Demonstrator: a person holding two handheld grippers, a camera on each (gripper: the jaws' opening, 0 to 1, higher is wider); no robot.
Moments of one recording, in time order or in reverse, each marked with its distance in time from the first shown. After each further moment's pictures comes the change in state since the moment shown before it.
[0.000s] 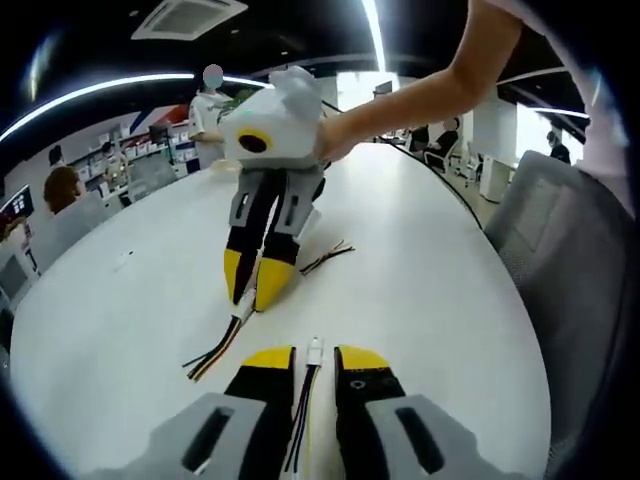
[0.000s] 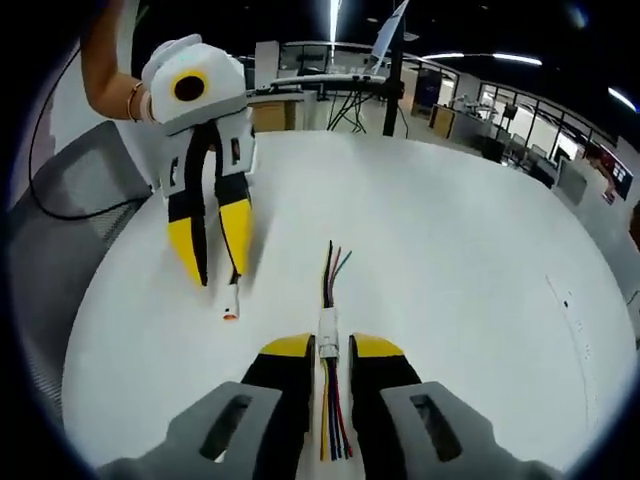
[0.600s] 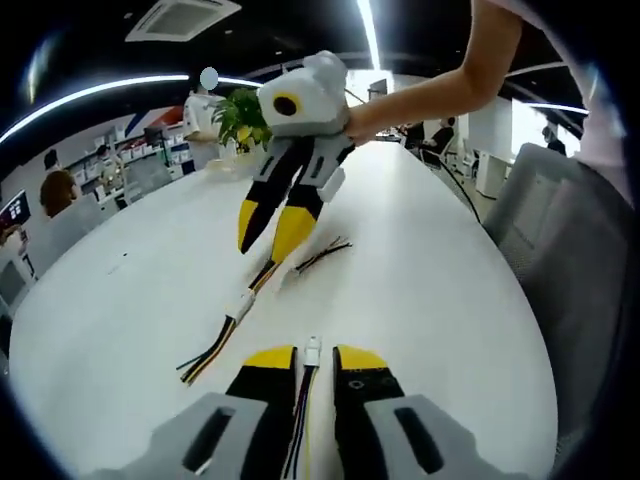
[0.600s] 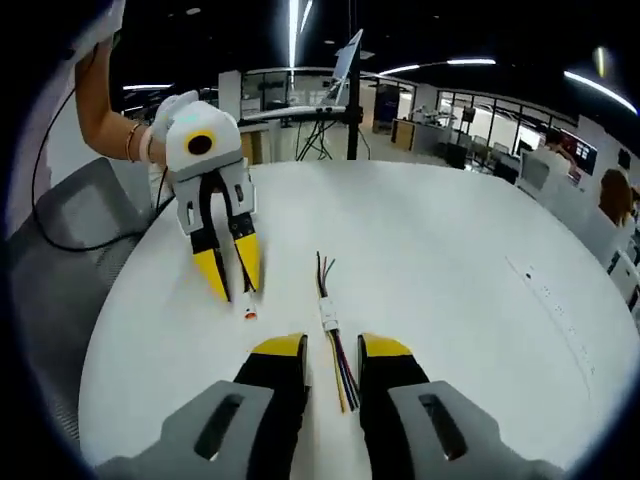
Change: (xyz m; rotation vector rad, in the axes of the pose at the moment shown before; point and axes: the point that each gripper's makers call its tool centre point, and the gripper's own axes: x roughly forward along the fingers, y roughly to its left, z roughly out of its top) left arm 0.007 -0.001 -0.005 0.019 0.002 -0.016; right arm -0.054 0.018 0.000 0.067 -0.112 -0.120
